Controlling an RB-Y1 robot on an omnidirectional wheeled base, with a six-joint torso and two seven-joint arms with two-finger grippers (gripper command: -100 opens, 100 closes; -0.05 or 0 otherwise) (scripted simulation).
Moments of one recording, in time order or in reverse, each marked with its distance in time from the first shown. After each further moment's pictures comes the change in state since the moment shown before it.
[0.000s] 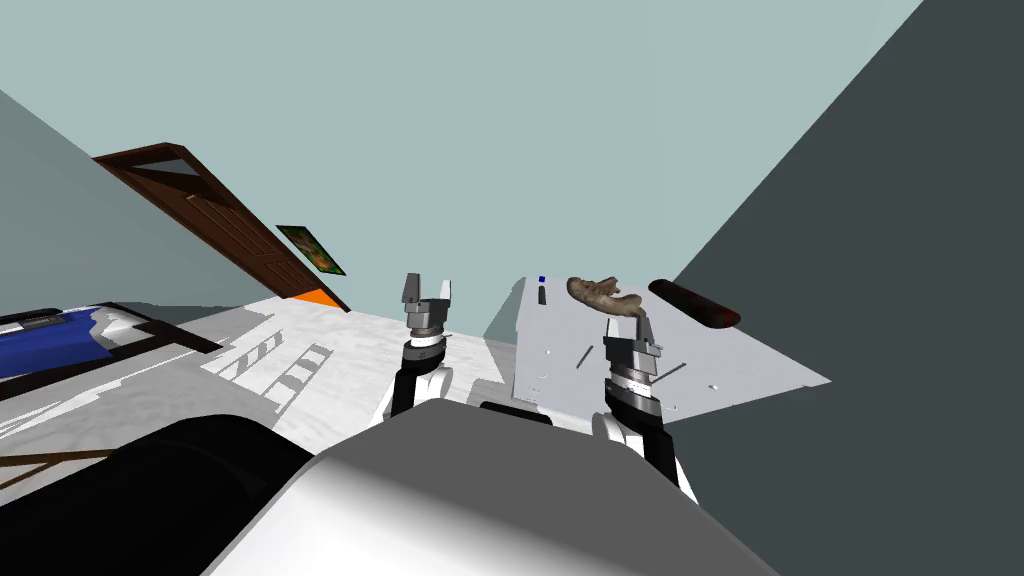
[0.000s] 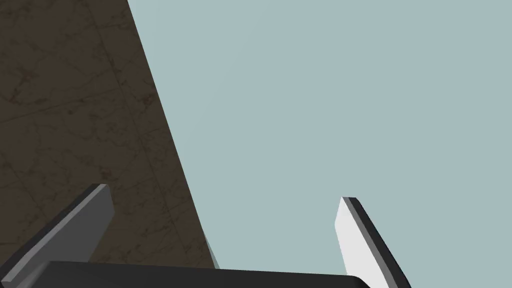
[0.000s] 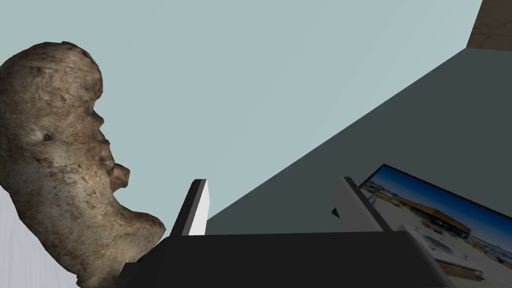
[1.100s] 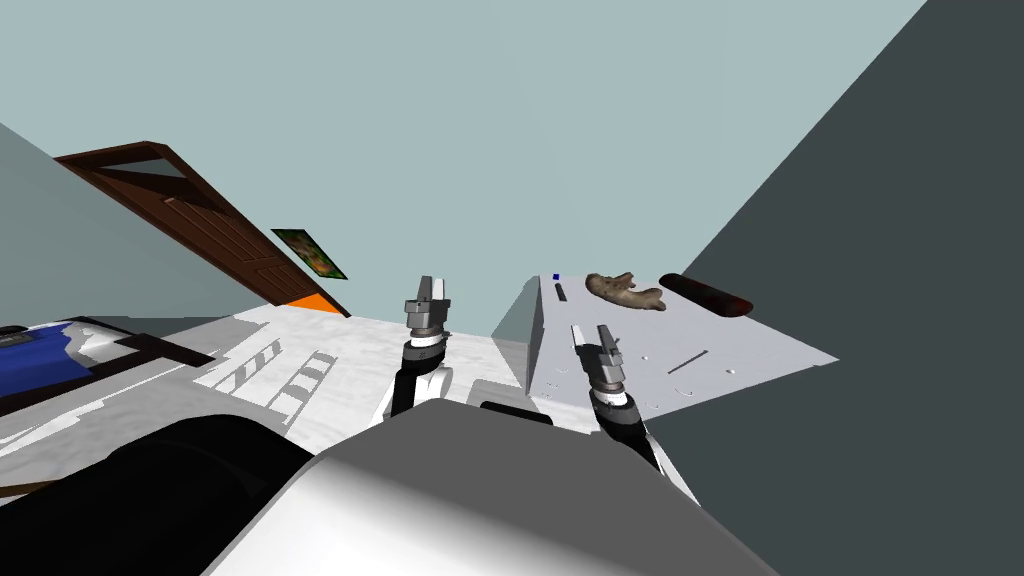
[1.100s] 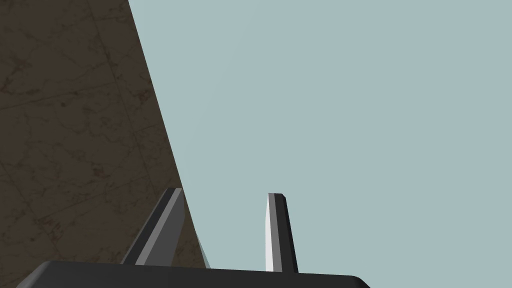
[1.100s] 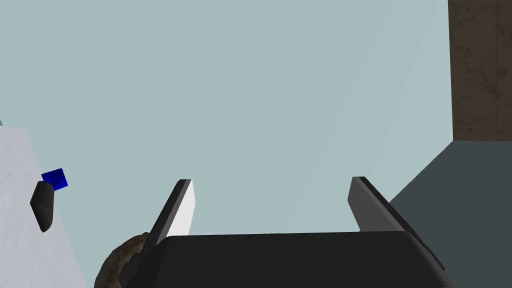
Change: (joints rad) left arm 0.000 0.000 0.000 0.000 0.000 0.000 0.000; right arm -0.024 -0.296 0.168 0.118 0.131 -0.219 -0.149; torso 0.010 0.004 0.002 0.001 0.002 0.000
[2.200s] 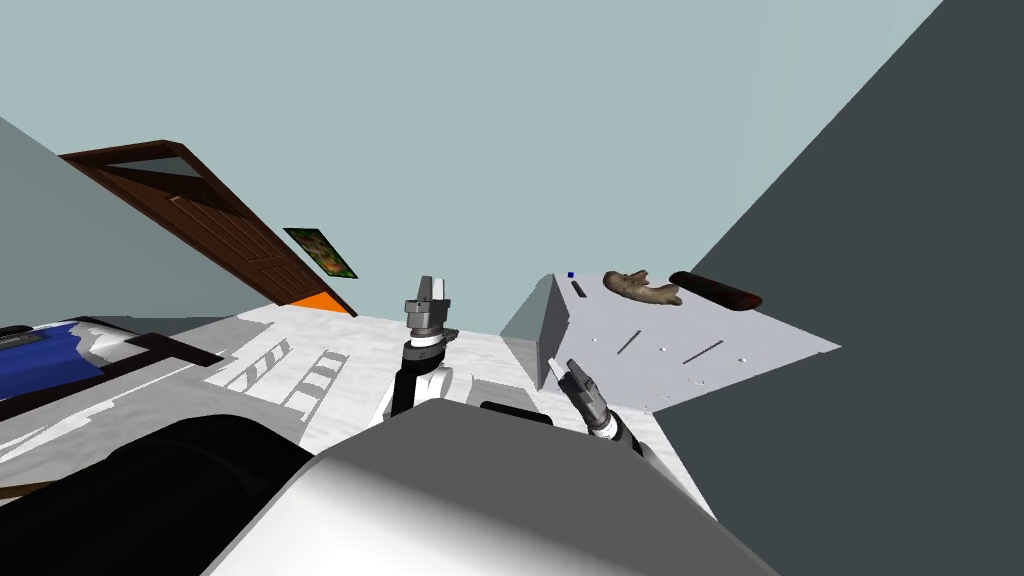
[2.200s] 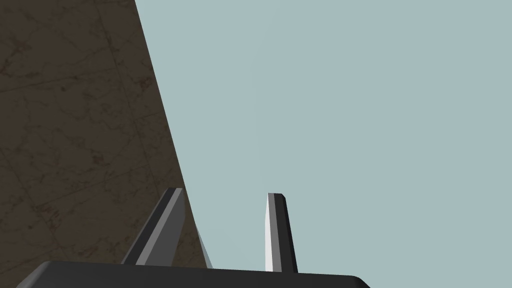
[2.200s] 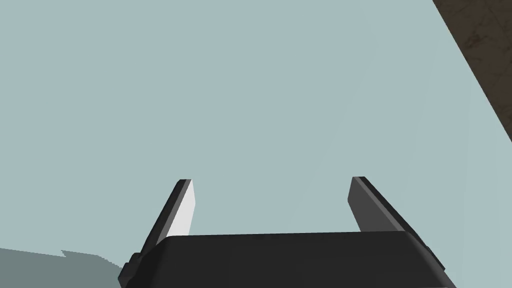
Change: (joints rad) left arm 0.000 0.000 0.000 0.000 0.000 0.000 0.000; right arm -0.037 -0.291 0.170 0.210 0.133 -0.226 -0.155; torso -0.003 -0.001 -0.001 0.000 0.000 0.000
